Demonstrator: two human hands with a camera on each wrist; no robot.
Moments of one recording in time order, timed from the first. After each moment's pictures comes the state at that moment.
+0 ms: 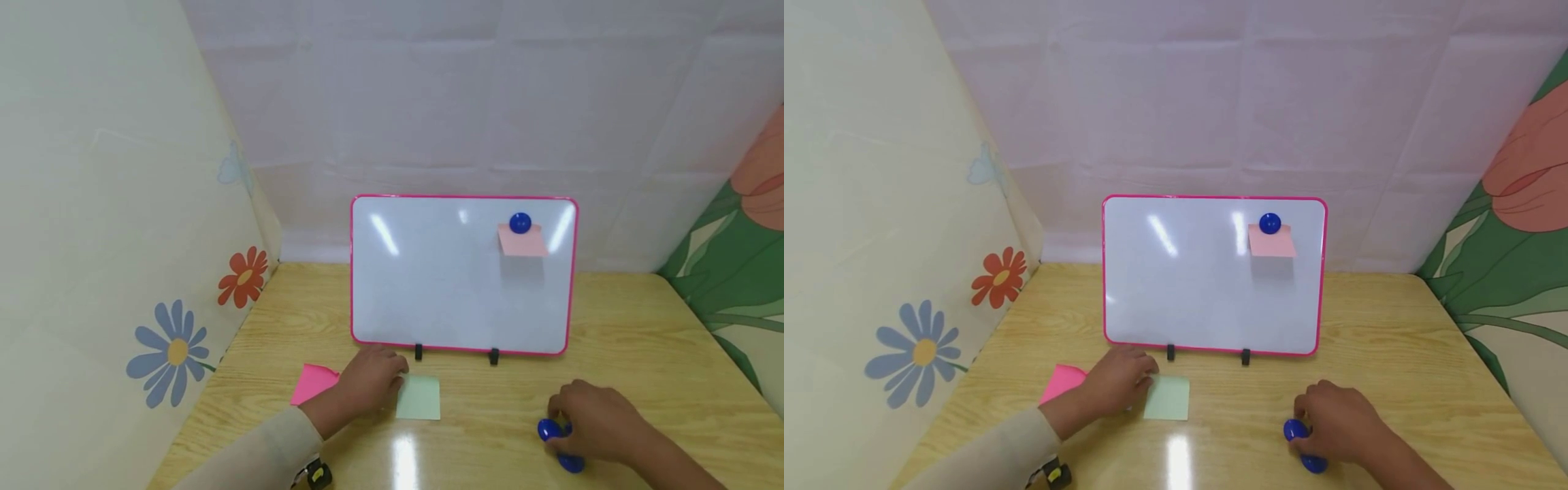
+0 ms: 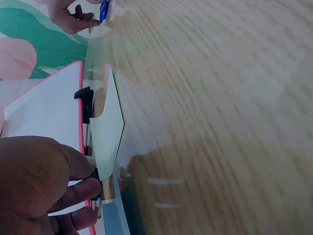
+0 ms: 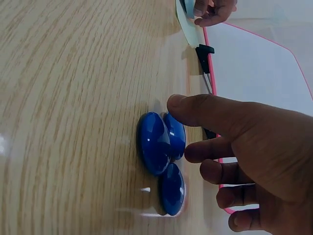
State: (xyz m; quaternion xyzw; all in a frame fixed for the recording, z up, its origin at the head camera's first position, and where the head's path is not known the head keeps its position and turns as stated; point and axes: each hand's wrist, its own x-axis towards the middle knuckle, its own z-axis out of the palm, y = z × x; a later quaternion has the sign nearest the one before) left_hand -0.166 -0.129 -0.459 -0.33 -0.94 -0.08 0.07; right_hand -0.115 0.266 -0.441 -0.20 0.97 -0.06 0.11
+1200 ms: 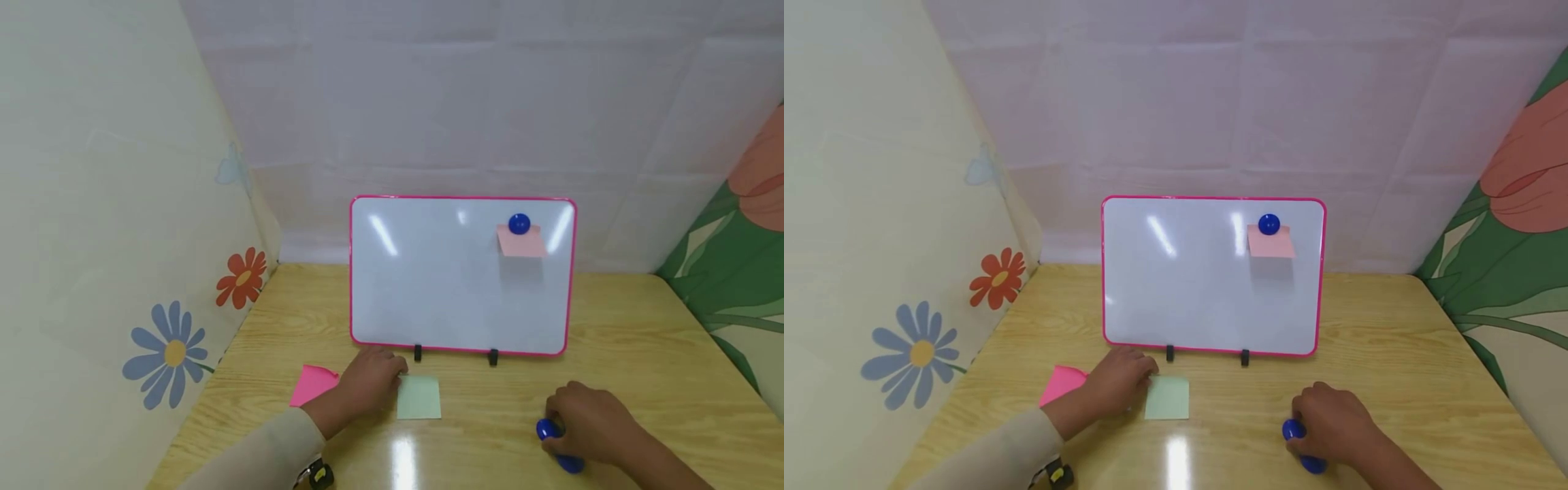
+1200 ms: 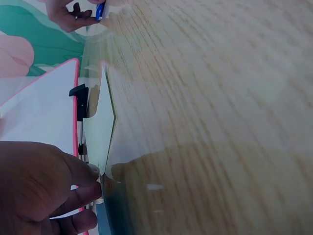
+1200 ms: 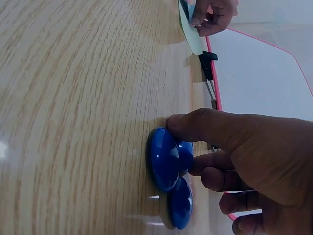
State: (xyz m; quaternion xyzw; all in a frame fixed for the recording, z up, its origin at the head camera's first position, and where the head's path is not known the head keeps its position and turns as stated) left_hand -0.170 -0.129 -0.473 -0.31 -0.94 -0.10 0.06; right_hand -0.114 0.257 -0.446 -0.18 0.98 -0.05 0.12
